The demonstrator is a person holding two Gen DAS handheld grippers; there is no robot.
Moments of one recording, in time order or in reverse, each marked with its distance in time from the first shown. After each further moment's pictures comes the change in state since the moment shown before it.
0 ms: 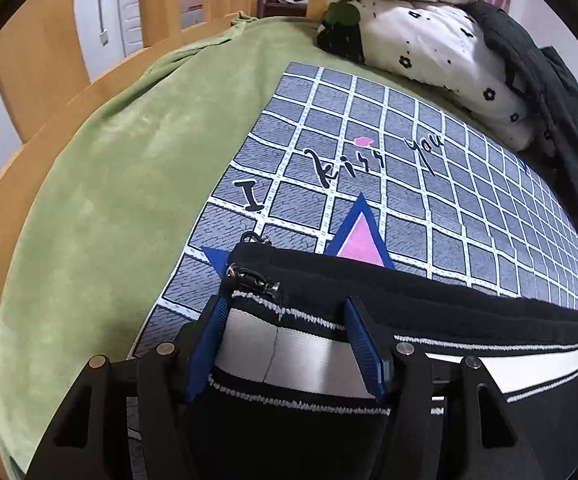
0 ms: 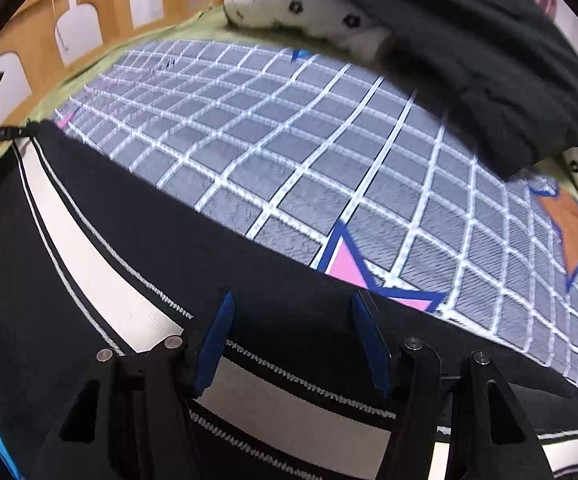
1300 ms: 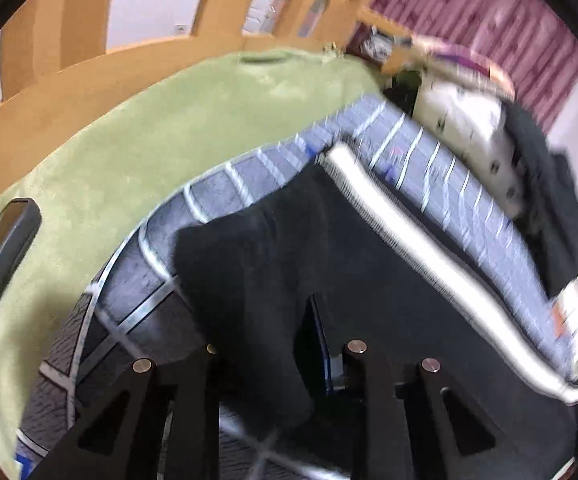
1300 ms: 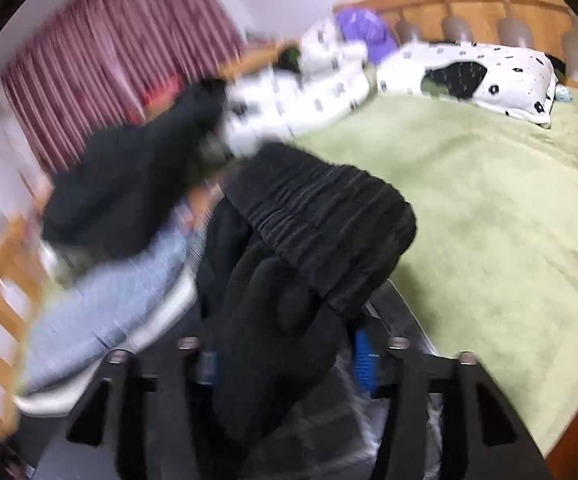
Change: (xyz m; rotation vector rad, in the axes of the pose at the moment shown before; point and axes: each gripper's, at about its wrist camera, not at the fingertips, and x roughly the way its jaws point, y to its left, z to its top) left arm -0.076 0.039 -0.145 -0.344 -0.108 -0.028; right arm -0.205 -0.244 -0.262 0.923 -0.331 -0.297
